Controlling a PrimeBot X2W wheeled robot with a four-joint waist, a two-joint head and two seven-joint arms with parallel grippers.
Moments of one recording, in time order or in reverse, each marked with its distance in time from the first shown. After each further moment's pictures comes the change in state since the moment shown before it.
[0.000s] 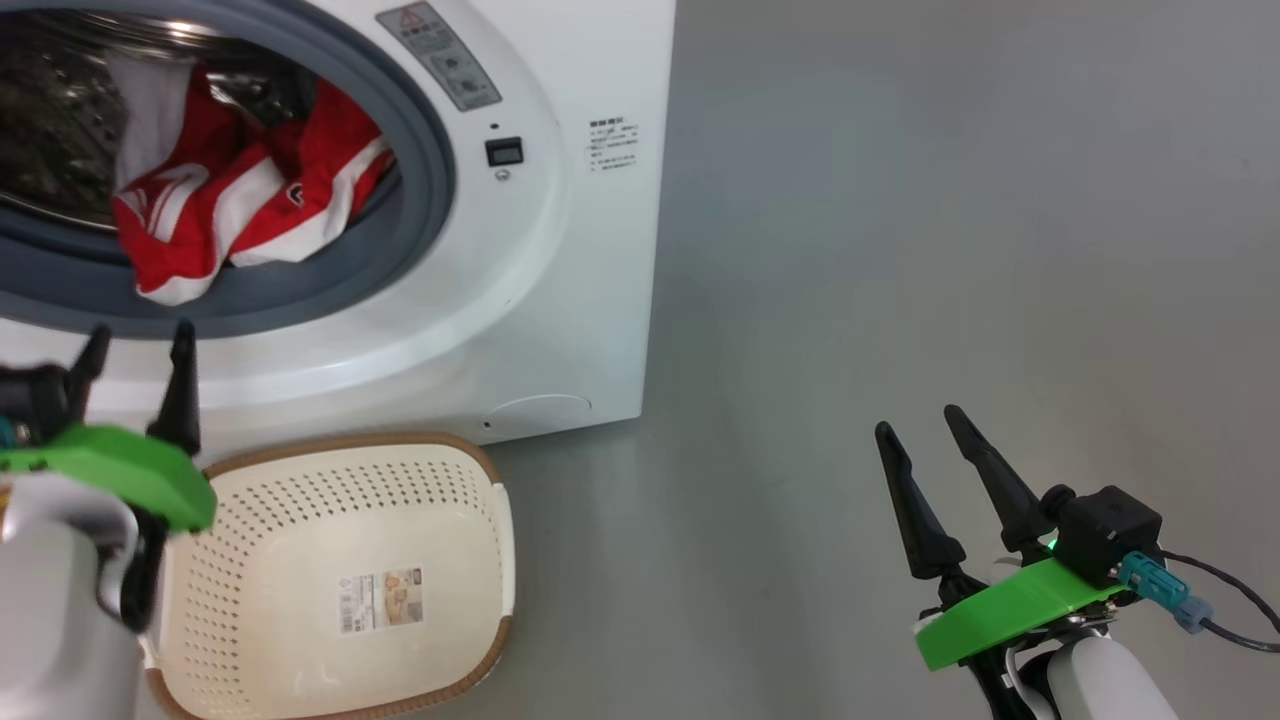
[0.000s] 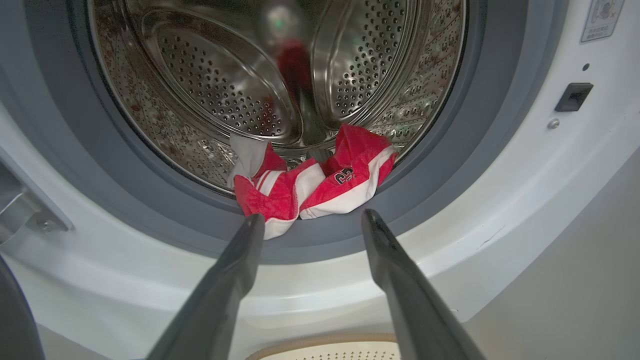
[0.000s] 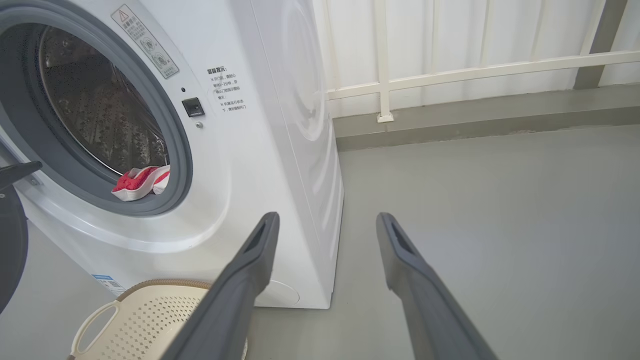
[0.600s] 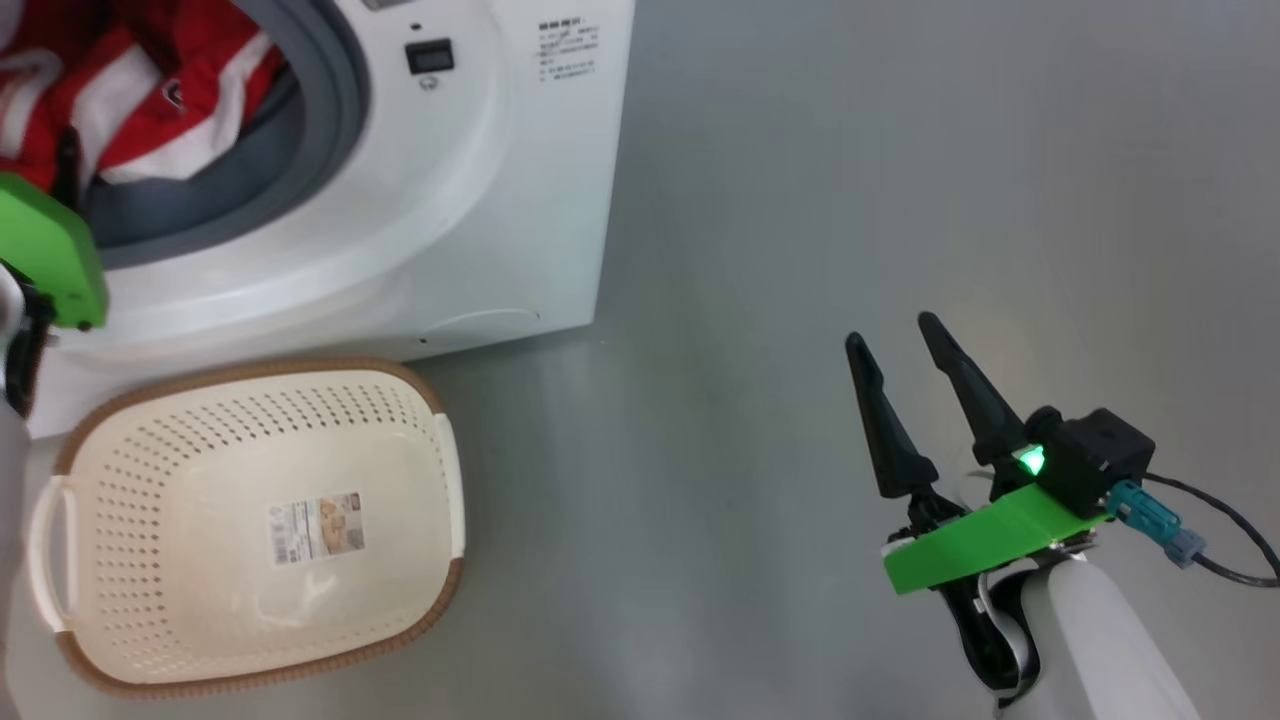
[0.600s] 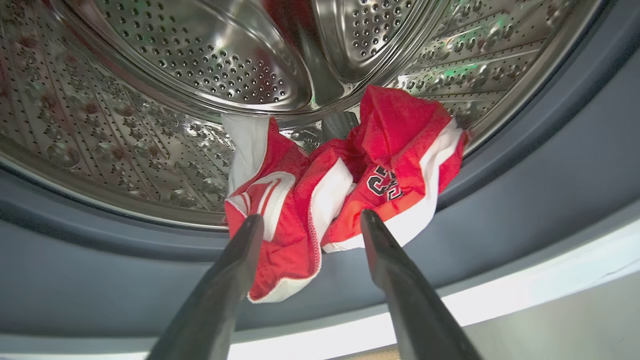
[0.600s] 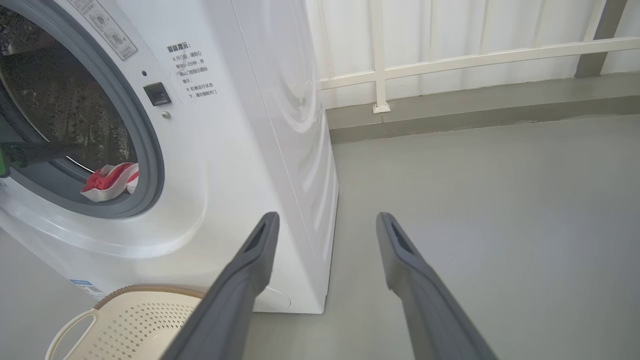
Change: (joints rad) left arm -0.479 0.044 -0.110 0.333 0.121 0.027 0.172; right arm -0.106 0.030 0.015 -0.034 -0.002 0.000 0.000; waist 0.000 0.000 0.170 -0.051
